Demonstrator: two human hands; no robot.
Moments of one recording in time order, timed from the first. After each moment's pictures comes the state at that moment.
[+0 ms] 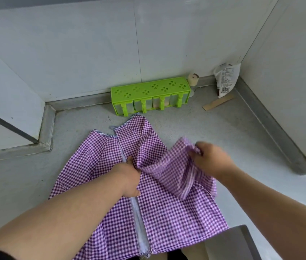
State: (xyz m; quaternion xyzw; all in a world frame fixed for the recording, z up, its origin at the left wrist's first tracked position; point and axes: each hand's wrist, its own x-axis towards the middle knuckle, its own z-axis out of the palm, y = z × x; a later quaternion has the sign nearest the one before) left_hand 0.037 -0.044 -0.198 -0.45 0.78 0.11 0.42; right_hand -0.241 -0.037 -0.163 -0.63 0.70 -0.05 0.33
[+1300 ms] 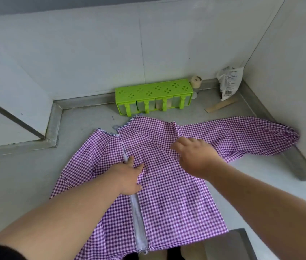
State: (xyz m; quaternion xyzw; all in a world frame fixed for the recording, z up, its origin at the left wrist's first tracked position) left_hand 0.046 -0.037 -0.198 -0.51 0.75 0.20 0.38; right_hand -0.211 -0.046 -0.153 -0.82 0.55 0.09 0.10
